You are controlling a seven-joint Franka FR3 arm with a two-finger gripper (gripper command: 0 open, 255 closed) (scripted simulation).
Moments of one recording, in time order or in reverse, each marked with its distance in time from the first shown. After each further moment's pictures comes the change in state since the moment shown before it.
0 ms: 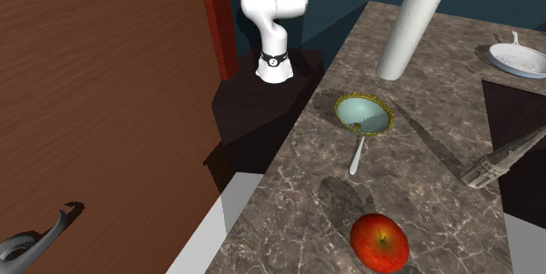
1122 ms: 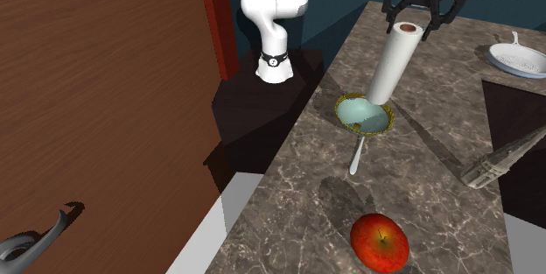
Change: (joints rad) arm 0.005 -0.058 -0.002 -0.284 0.025 0.231 -0.026
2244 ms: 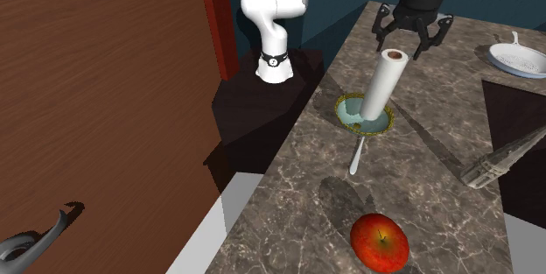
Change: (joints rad) arm 0.004 -0.005 0.005 -0.136 0.007 0.131 -0.008
